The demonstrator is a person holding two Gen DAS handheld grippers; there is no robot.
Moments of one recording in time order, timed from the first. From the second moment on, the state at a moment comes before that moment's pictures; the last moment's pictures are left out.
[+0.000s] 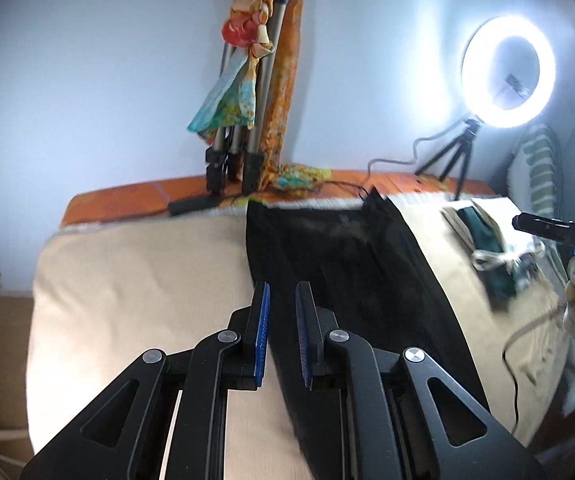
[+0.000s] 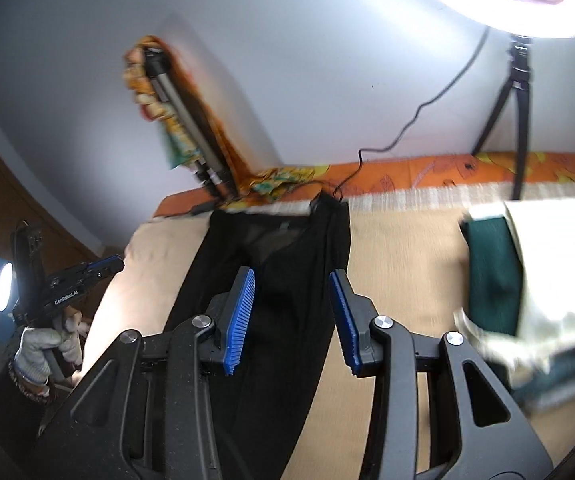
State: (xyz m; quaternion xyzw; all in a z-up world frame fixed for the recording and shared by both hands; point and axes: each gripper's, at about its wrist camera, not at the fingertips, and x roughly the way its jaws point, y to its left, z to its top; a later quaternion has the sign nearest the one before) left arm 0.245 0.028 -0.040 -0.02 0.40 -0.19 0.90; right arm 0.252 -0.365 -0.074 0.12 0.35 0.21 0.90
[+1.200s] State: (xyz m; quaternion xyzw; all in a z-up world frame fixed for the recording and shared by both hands) left arm -0.027 0.034 -0.114 -0.07 0.52 -0.25 0.81; right arm -0.077 -0.337 -0.143 0.05 0.40 0.20 0.89
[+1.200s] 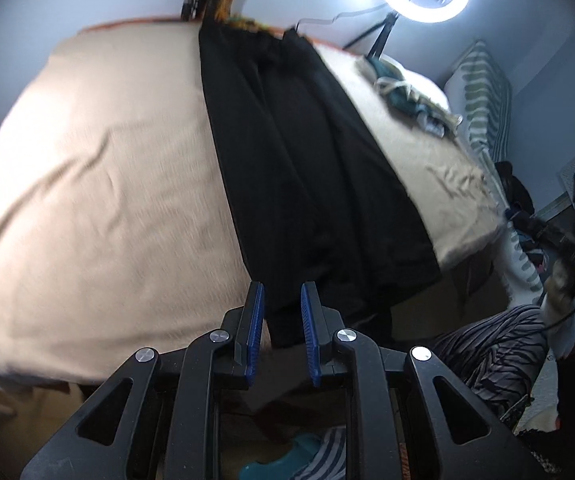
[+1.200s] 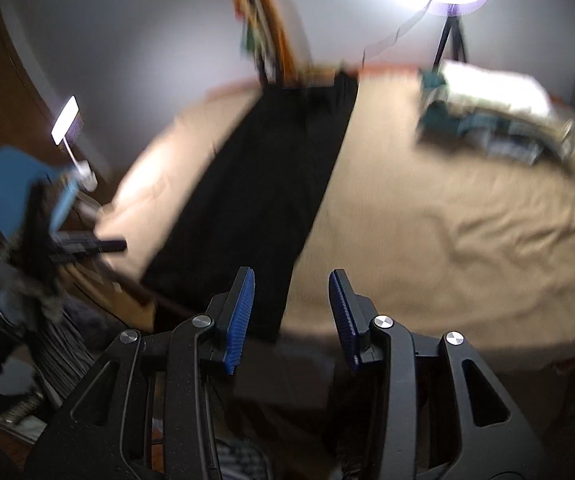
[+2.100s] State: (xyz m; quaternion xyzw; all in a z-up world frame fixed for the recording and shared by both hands) left arm -0.034 0.020 -0.150 -0.05 0.52 -0.25 0.82; right arm -0.057 -0.308 -0.216 0.02 0.47 0.18 0.87
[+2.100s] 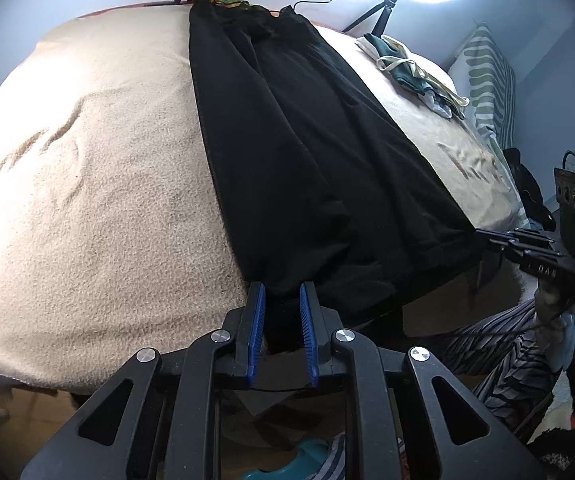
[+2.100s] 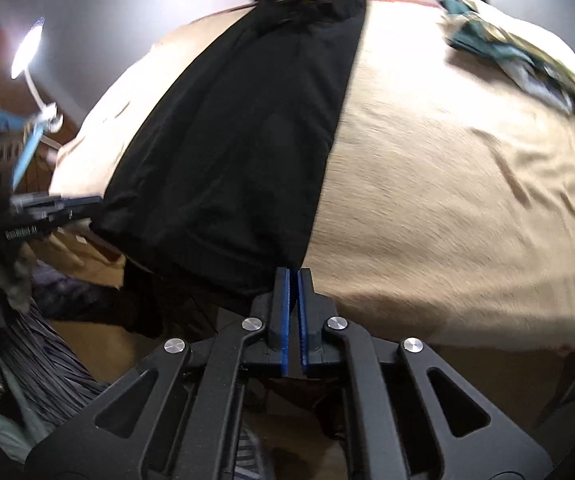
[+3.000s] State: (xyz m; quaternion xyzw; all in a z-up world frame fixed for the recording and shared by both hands) left arm -0.047 -0.016 -0.147 0.03 0.50 -0.21 0.84; right arm -0.047 -0.249 -0.229 -0.10 0.45 0.18 0.87
